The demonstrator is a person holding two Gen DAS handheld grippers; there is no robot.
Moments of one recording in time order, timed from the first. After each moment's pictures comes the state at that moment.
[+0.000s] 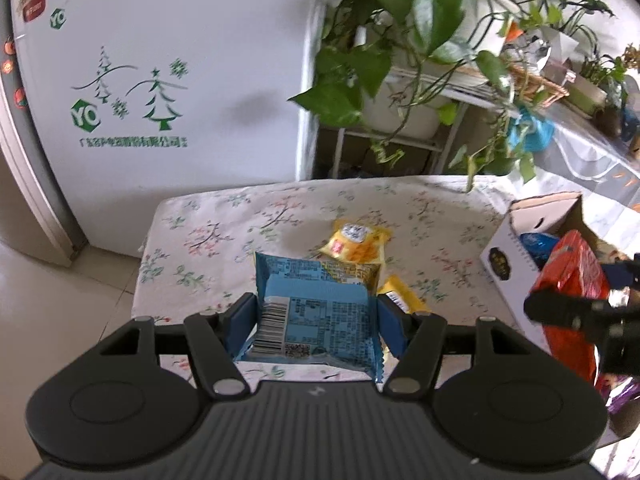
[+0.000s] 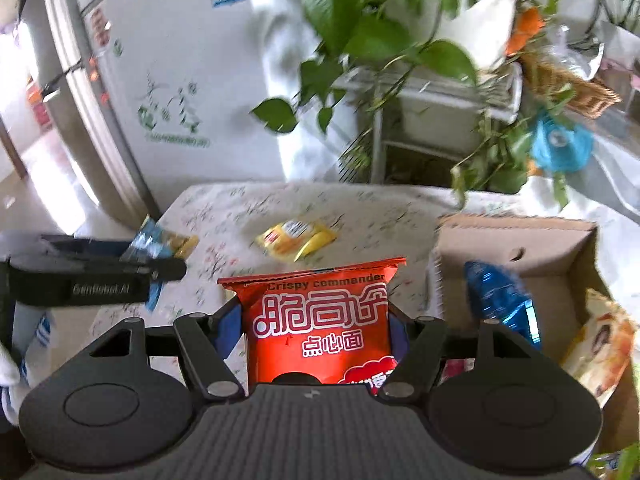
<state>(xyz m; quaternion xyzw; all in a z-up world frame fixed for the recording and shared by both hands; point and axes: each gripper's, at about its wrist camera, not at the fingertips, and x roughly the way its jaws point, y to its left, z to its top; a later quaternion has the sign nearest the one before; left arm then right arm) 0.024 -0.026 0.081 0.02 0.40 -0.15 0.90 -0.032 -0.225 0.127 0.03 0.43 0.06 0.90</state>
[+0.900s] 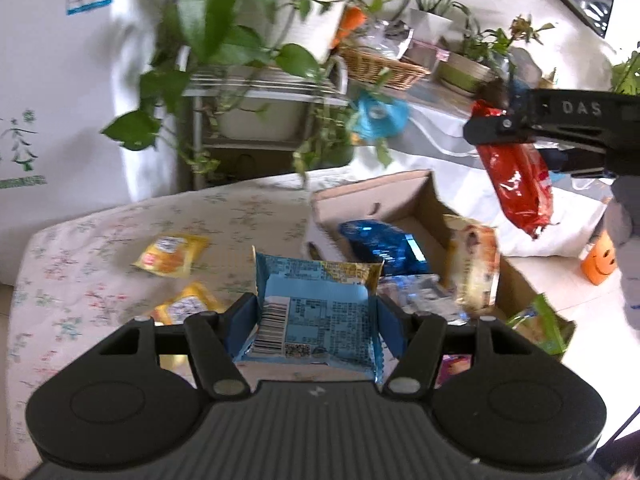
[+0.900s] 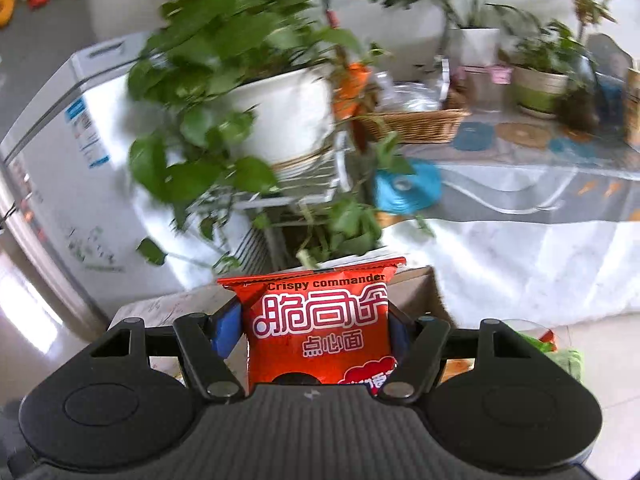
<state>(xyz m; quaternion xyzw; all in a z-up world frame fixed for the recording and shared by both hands) -0.033 -0.139 0.103 0.02 0.38 -0.29 0.88 -0.054 -0.361 0.182 0.14 0.34 -0.06 0.93</state>
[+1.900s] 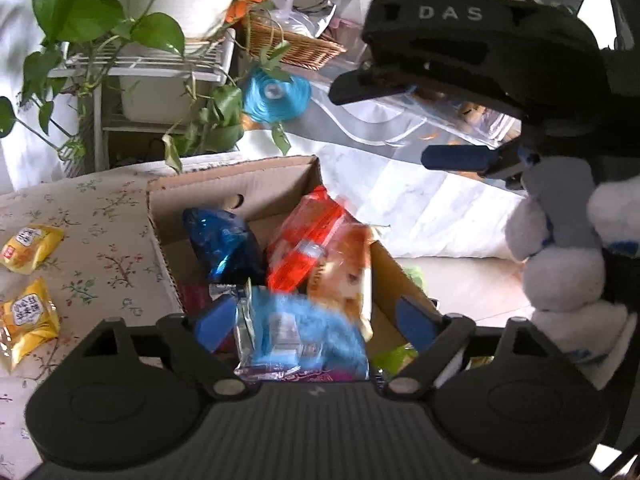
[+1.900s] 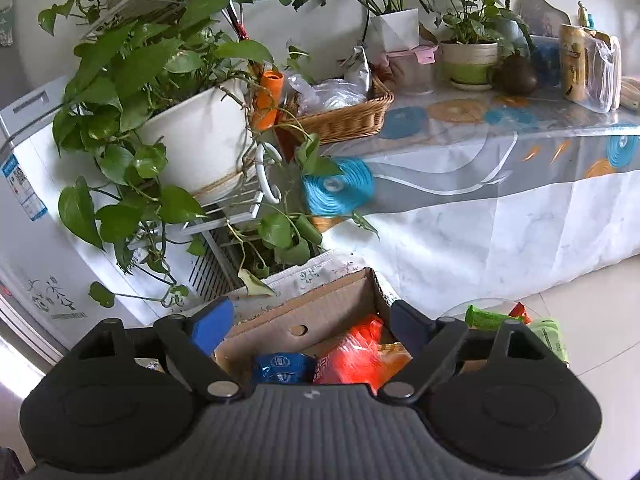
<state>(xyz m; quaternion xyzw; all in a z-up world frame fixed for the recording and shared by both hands) -0.052 -0.235 0.093 -0.02 0.40 -0.36 0.84 -0.057 -0.392 0.174 0.19 0.33 -0.14 0.91</state>
